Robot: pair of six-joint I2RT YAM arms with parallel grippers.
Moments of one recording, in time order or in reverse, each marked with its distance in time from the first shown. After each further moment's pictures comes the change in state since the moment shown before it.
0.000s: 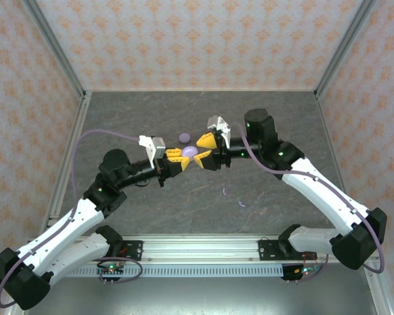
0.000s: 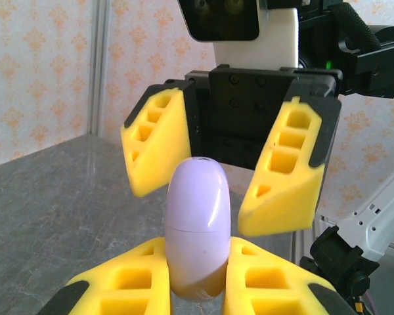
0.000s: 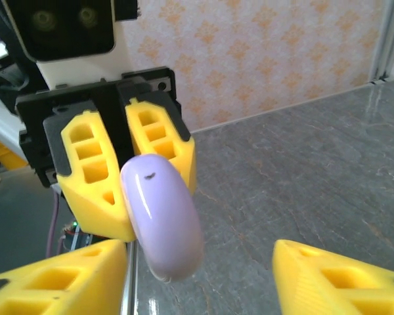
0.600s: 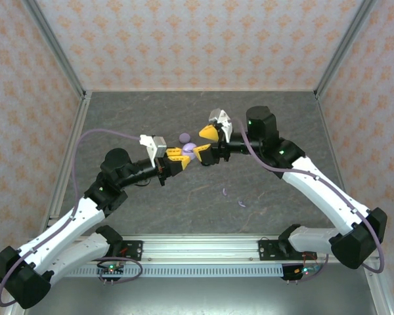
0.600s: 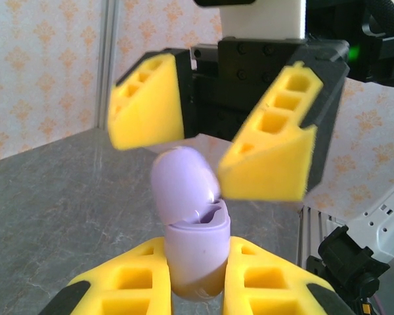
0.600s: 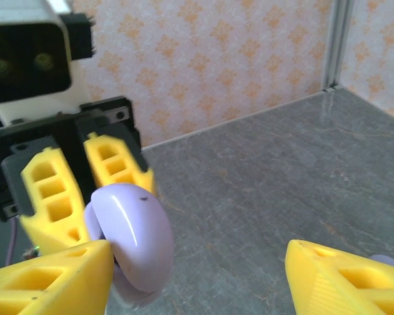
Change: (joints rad) left arm 0.000 0.013 0.000 -0.010 -0.015 0.000; right arm -0.011 0.013 0.034 0.024 0.114 0.029
